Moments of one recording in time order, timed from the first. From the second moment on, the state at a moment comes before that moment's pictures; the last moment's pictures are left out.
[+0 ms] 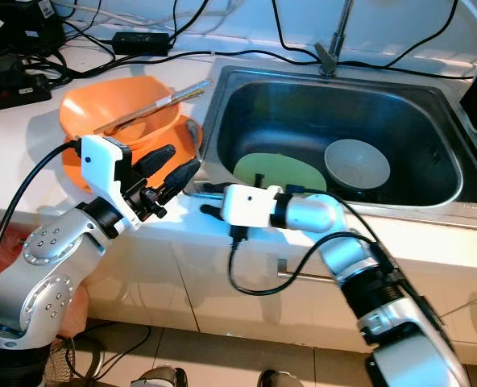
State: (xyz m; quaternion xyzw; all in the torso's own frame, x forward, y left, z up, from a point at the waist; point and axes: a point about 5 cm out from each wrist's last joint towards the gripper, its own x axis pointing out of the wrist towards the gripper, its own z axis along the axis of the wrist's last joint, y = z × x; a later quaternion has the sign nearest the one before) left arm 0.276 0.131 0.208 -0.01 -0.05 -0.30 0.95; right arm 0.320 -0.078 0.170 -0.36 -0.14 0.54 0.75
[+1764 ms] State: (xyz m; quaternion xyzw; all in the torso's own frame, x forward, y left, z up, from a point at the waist) left arm 0.278 0.124 0.204 0.01 -0.05 -0.31 0.95; right arm 0.355 -0.142 0.161 -0.35 -0.07 0.26 0.90
